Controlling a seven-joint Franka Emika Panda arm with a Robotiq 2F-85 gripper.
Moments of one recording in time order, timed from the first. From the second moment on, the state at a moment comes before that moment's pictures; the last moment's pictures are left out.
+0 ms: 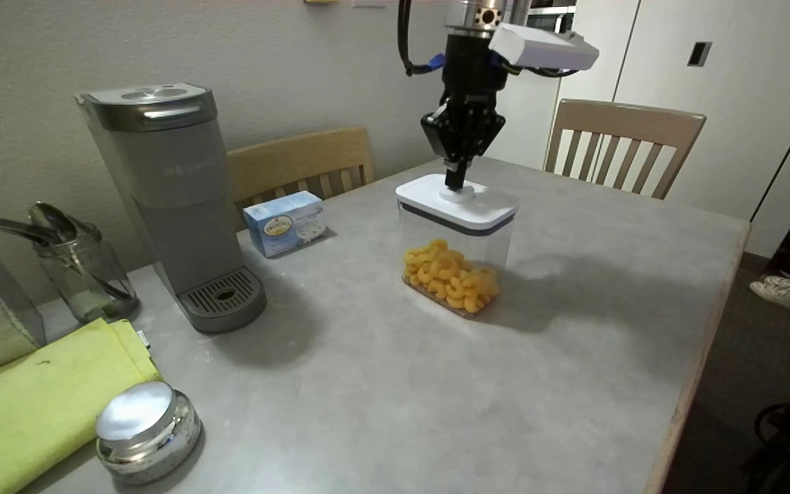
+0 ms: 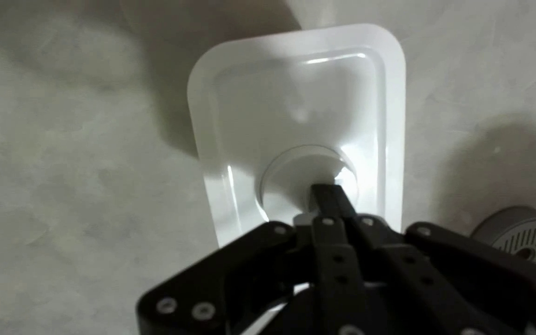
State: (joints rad) arm 0.01 0.34 0.05 -1.94 0.10 2.37 0.11
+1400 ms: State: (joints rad) arm -0.01 0.38 0.05 -1.92 0.23 2.37 0.02
